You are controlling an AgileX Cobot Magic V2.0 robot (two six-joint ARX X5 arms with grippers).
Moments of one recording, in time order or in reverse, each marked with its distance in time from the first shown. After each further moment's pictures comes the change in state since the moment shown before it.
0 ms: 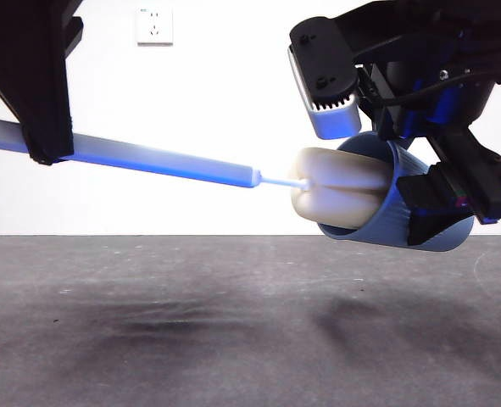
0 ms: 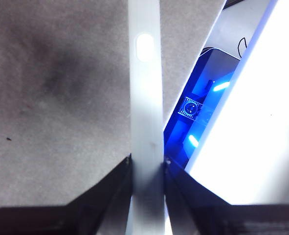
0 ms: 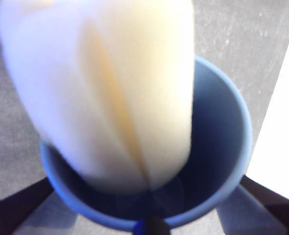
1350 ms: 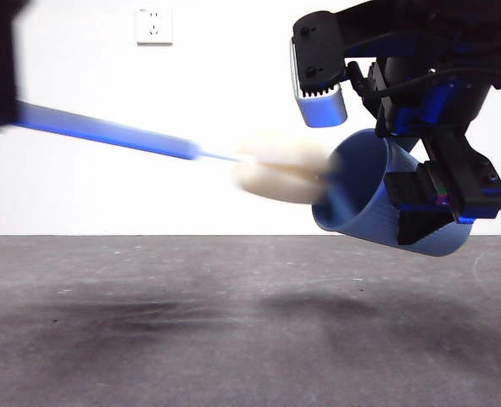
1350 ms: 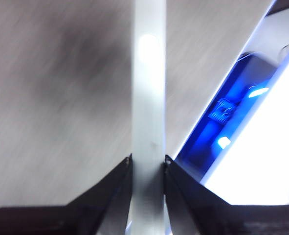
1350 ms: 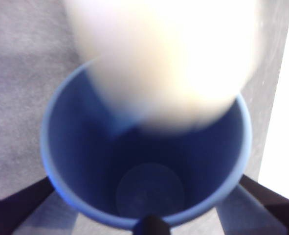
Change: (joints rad) left arm 0.024 -0.119 0.000 -0.095 -0.182 -0.072; right arm -0.014 0.000 0.000 0.011 -0.022 0.114
